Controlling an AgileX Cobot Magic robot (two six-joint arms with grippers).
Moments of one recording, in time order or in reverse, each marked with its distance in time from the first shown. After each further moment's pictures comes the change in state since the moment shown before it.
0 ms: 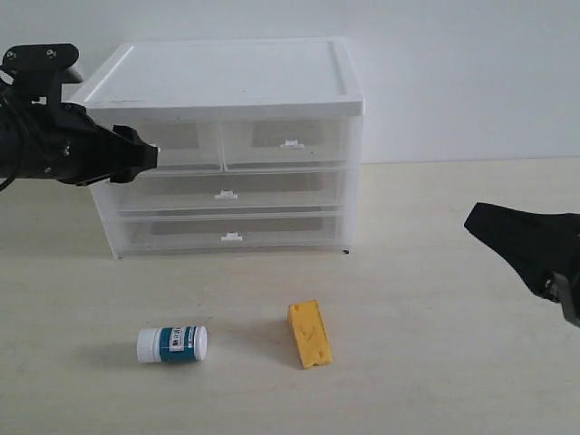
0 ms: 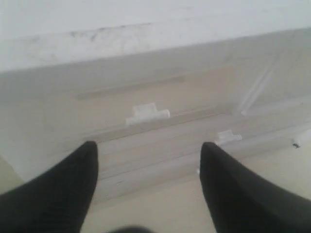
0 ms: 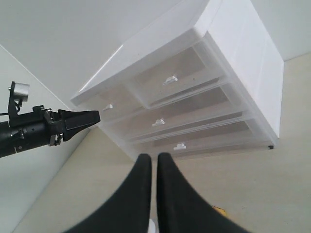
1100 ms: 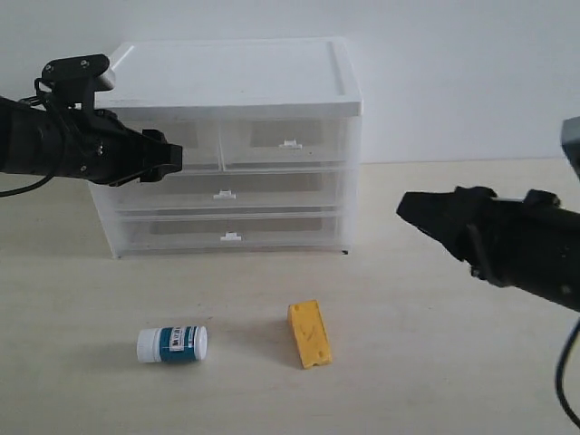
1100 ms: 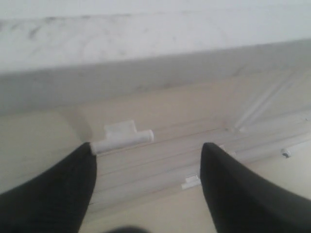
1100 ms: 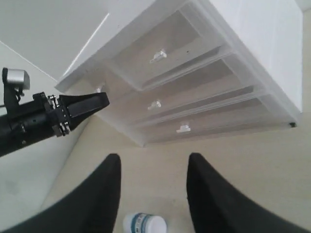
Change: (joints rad) left arm -0.001 0.140 -0.115 -0.039 0.051 -0.016; right arm 0.000 0.386 -0.193 -0.076 -0.108 0.099
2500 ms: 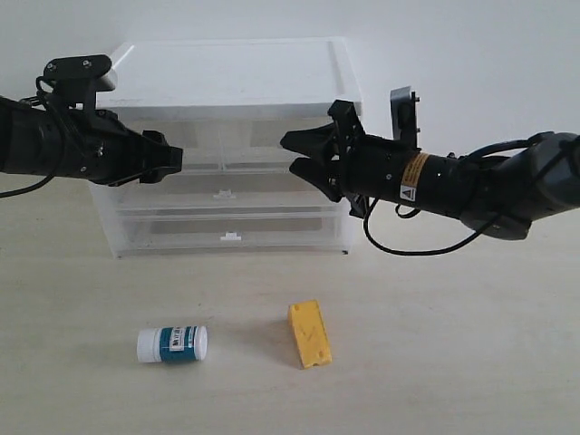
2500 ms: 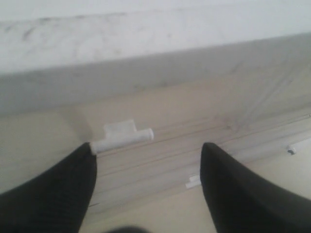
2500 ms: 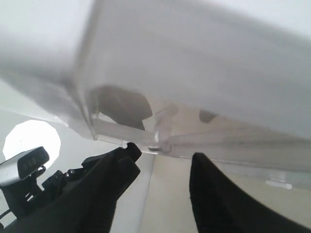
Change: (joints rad) left arm -0.001 0.000 0.000 0.002 -0.010 0.026; right arm 0.048 0.743 -0.793 -0.214 -0.197 0.584
